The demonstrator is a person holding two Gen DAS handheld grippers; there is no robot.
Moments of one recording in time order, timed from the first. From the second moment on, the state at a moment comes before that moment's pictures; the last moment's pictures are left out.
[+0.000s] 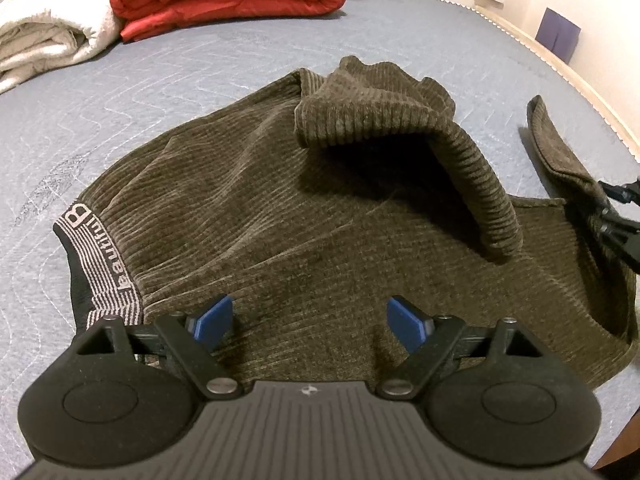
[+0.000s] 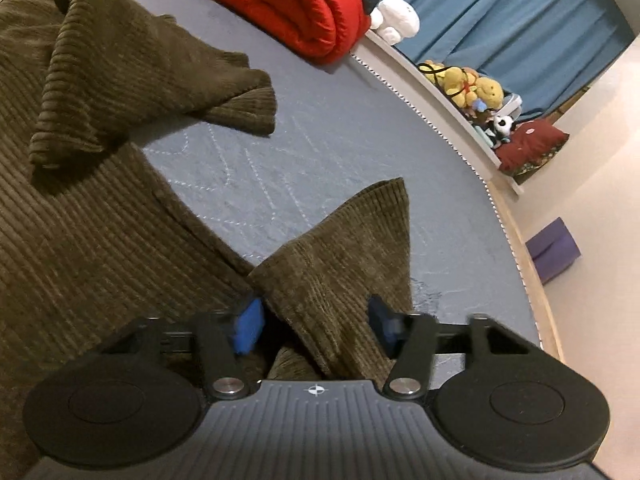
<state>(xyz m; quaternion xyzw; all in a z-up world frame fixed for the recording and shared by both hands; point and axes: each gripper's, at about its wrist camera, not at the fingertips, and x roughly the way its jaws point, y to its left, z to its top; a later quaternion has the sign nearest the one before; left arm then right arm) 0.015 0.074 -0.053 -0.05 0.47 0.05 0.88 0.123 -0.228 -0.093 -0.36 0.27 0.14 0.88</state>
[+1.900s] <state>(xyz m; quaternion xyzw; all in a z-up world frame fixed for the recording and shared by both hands) -0.007 0.005 -0.062 0.00 0.45 -0.19 0.88 0.078 -0.624 -0.090 0.22 0.35 -0.28 0.87</state>
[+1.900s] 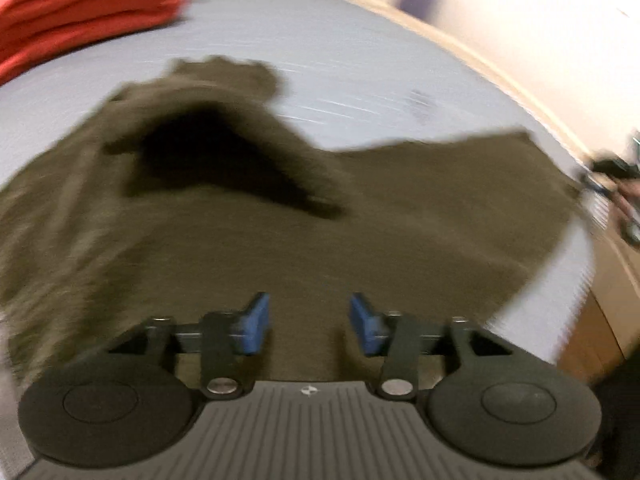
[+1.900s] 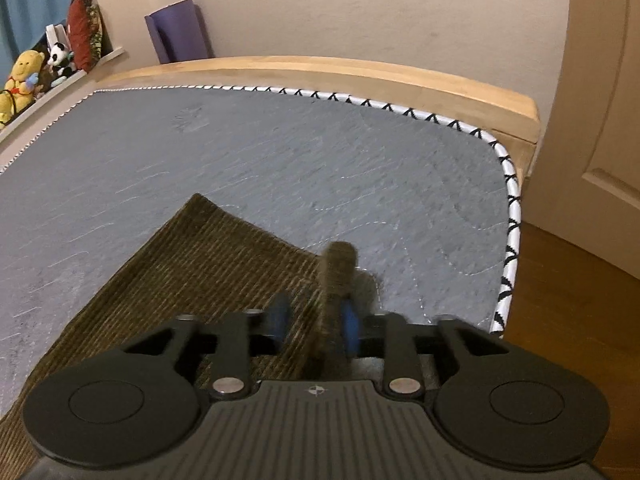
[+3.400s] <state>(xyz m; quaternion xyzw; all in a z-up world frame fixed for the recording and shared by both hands) -0.086 0.076 -0.111 0.13 0.50 -0.23 0.83 0.070 -0.560 -0.041 0.18 0.27 -0.24 0.92</state>
